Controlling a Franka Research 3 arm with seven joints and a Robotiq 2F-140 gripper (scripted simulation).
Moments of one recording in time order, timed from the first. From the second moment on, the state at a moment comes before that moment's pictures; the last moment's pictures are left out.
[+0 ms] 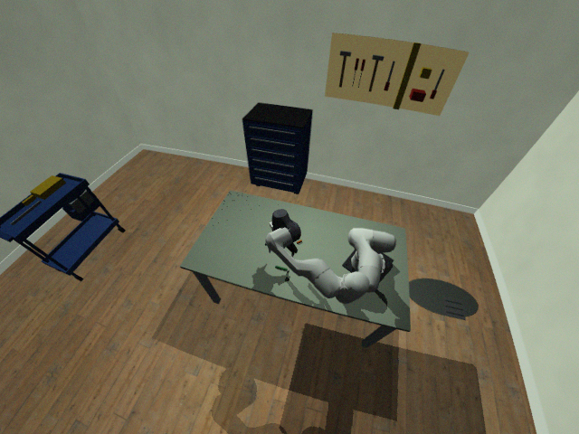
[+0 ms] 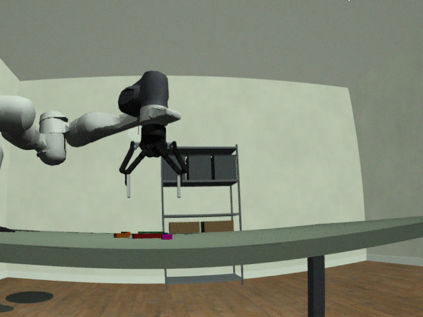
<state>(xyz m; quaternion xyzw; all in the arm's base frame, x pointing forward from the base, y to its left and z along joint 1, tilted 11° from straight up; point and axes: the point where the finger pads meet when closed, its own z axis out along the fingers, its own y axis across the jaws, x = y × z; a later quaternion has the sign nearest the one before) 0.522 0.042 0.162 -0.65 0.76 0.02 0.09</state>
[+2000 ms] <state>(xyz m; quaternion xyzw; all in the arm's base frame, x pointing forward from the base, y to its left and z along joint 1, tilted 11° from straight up) 0.519 -0.040 0.166 -0.82 0.56 0.00 0.09</state>
